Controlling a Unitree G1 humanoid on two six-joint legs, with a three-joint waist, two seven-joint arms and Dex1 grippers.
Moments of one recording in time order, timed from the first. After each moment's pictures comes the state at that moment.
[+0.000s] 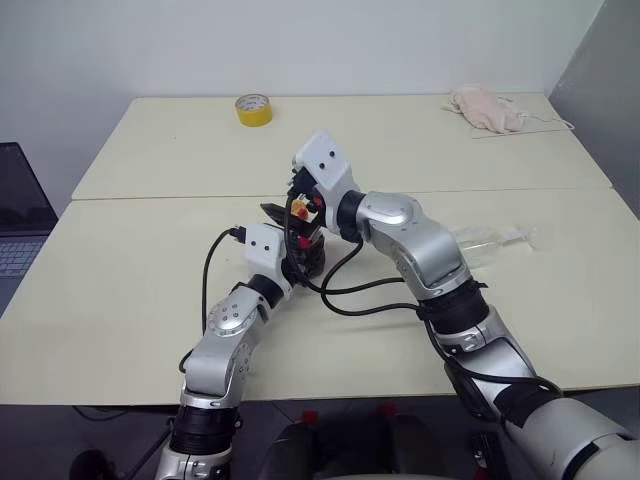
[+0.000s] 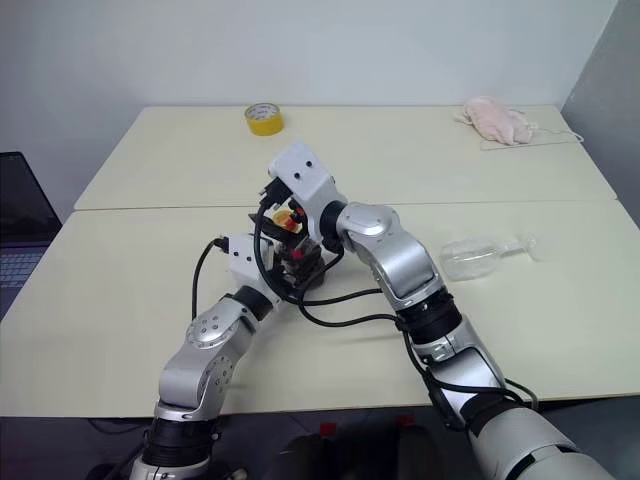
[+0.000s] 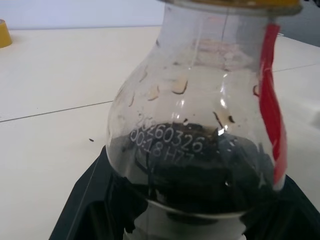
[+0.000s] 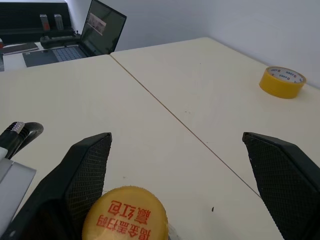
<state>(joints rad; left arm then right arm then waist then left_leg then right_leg) -0.22 0.18 -0.04 -0.25 -0.22 0.40 -0.29 -0.92 -0.04 0.29 0.07 0.11 0.67 0.49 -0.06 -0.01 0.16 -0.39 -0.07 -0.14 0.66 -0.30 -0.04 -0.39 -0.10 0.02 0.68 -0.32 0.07</state>
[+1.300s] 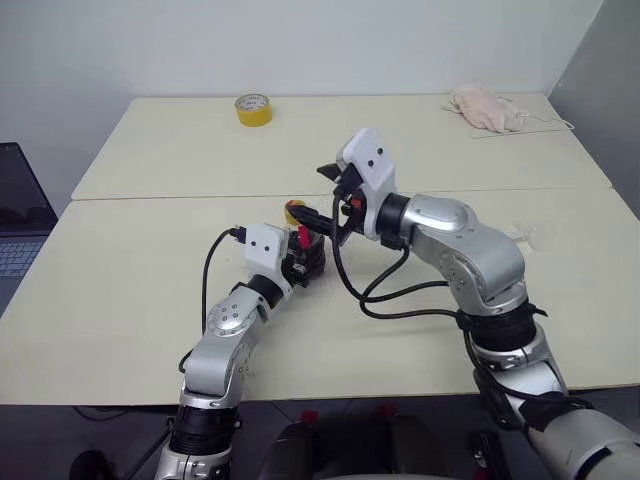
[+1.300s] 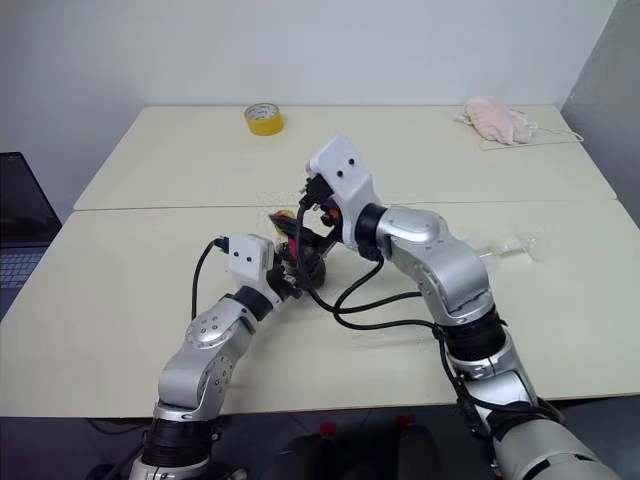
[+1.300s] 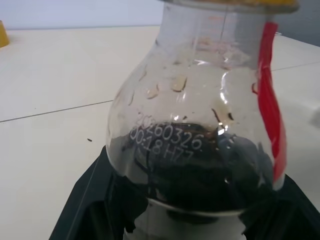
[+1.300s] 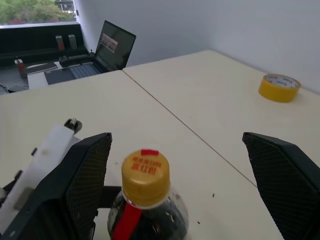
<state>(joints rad) -0.21 0.18 -0.04 -0.25 -0.22 0.40 -0.30 -0.85 -0.16 0.22 -0.25 0.30 0.85 0.50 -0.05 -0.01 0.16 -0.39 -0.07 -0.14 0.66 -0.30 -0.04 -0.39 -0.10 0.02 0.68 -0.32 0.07</state>
